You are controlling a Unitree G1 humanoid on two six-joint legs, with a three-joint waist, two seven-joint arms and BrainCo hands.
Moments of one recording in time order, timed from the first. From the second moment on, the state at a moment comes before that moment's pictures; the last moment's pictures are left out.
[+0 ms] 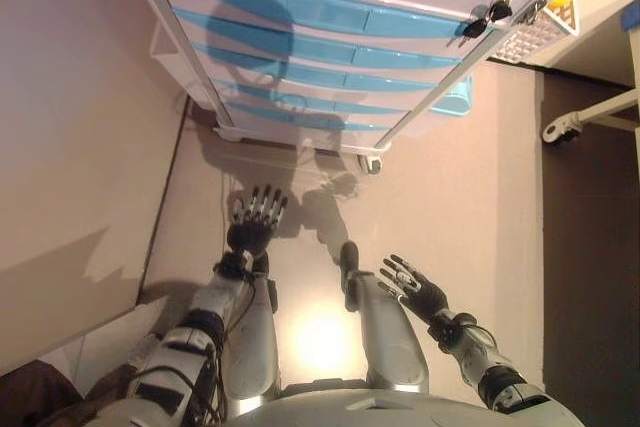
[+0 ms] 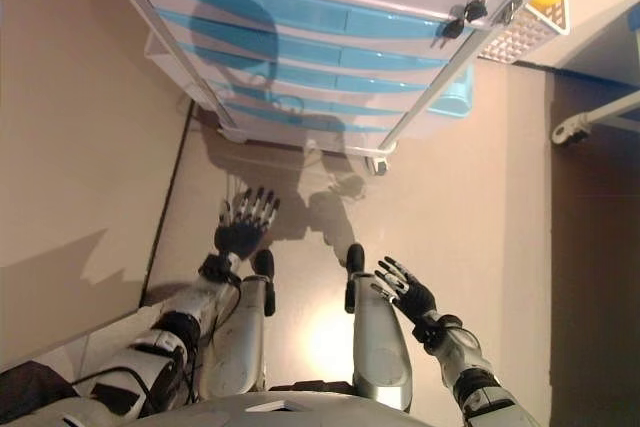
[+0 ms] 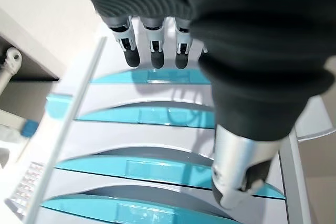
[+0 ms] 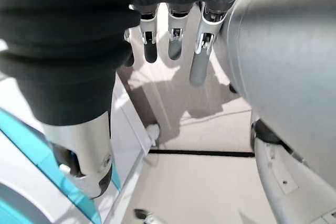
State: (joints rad) left arm -0.44 0.24 -0.11 1.02 -1.64 0.13 -0.69; right arm -0.13 -0.26 0.21 1.01 0.83 -0.10 0.60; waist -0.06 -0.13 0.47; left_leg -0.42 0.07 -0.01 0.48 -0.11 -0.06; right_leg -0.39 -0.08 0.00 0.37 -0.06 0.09
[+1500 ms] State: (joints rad) left arm -0.91 0.52 -0.19 1.00 -1.81 0.03 -0.46; right arm -0.15 -0.26 0.37 0.97 0.96 -0.13 0.66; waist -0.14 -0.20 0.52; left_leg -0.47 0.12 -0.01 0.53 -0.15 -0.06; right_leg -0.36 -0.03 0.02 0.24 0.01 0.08
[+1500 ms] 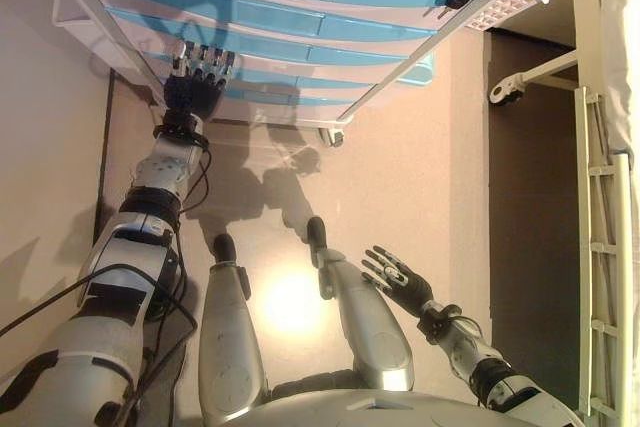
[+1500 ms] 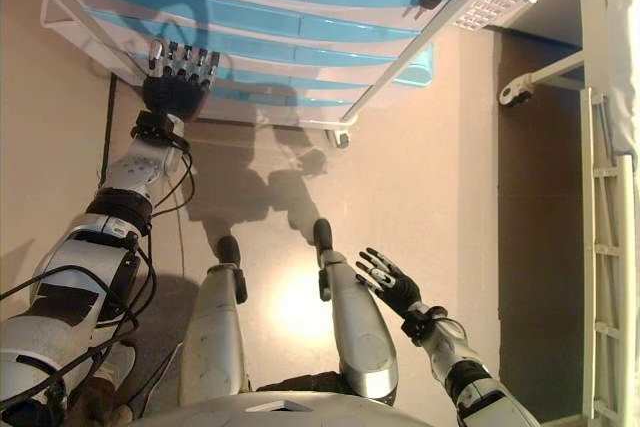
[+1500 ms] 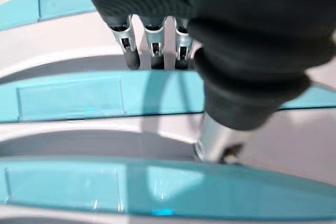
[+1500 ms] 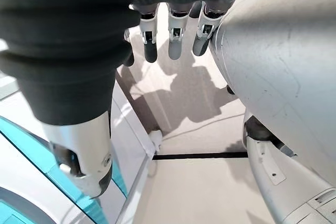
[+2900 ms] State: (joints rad) left arm -0.41 0.33 -0.08 0.97 -1.69 0.11 -0.97; right arm -0.11 -0.30 0.32 0.93 0.92 -0.11 0.58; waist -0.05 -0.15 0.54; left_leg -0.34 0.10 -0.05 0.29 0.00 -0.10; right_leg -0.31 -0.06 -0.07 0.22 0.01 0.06
